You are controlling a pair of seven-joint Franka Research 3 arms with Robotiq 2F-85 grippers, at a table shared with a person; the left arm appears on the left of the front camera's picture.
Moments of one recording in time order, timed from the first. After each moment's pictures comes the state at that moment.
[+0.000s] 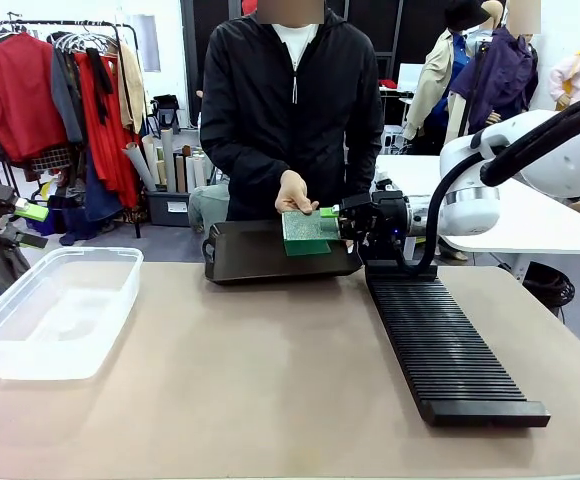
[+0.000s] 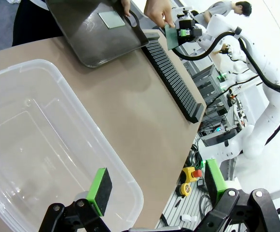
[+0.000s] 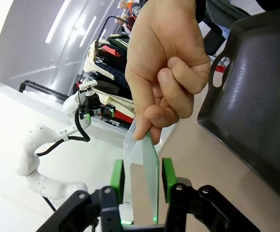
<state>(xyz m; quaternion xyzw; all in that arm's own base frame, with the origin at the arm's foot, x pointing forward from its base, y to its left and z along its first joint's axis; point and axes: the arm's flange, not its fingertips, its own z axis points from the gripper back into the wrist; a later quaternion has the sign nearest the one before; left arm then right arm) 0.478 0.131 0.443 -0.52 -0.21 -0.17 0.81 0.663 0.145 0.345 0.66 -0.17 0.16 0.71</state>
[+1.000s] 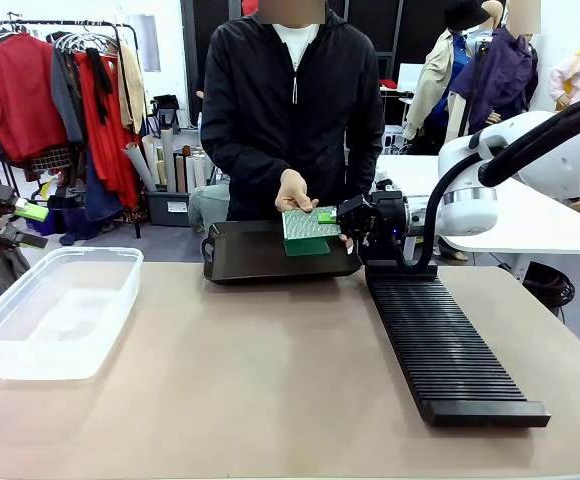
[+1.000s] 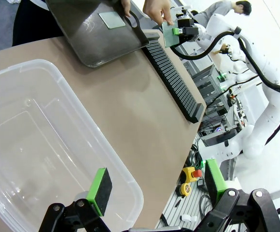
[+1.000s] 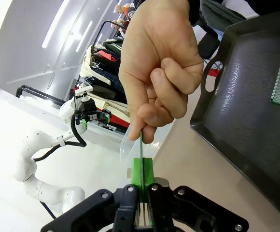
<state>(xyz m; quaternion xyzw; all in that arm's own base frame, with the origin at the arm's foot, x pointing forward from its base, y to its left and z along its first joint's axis) 0.478 0.131 0.443 -0.52 -0.21 -0.17 0.81 0.668 0.144 0.343 0.66 -0.18 0.15 0.72</state>
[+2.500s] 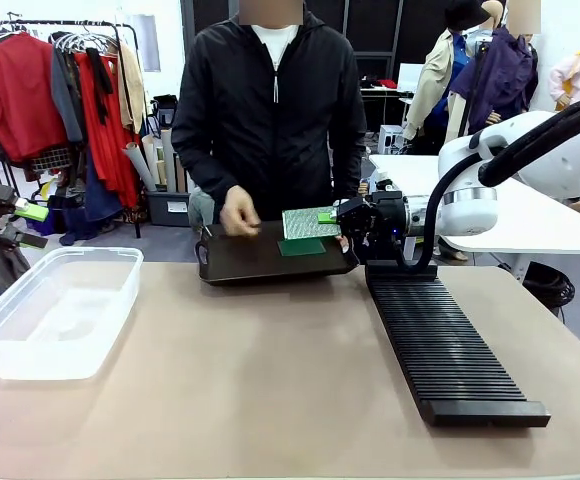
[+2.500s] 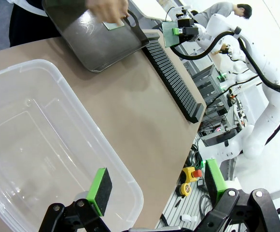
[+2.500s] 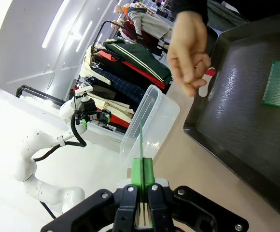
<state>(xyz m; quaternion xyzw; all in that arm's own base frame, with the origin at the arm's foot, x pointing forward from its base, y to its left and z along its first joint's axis) 0.478 0.131 0.443 -0.52 -0.21 -0.17 0.81 0.668 0.144 0.343 0.66 -0.18 0.15 0.72</state>
